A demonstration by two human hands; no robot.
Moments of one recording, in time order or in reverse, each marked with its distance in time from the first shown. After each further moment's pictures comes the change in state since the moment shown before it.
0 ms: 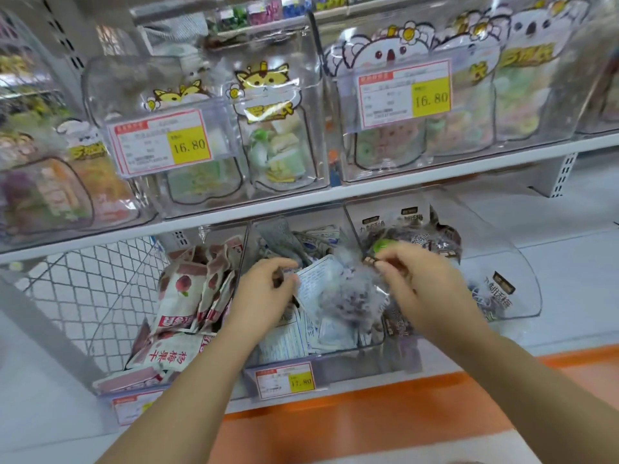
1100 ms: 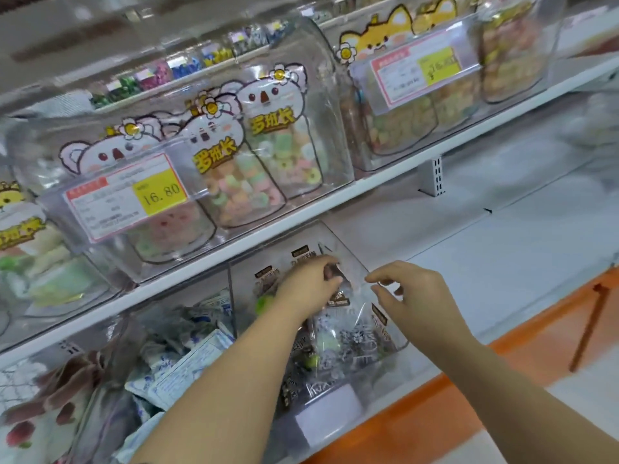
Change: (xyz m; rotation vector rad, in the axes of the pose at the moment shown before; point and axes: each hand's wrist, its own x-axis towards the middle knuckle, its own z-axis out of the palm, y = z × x) left_hand 0.095 0.170 0.170 0.354 -0.404 0.325; right_hand -0.022 0.142 -0.078 0.041 0.288 0.286
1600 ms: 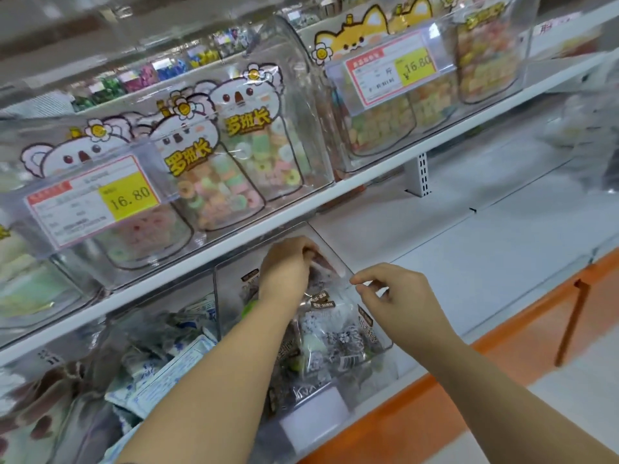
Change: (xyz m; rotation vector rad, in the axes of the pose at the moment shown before) left_hand 0.015 0.009 -0.009 -0.032 0.287 -0.086; right_hand -0.001 -0.003 -0.001 0.136 -0.026 0.109
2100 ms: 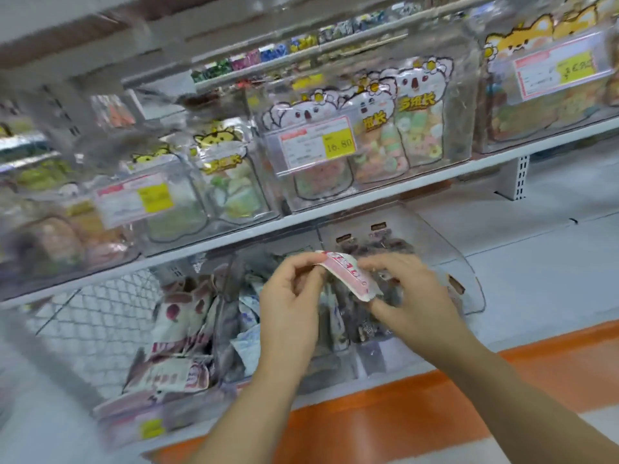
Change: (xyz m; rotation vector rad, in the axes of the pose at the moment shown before) left_hand -0.198 -0.044 -0.113 -0.961 0.458 -0.160; right_hand -0.065 -0.100 0.052 -0.007 -0.220 -0.338
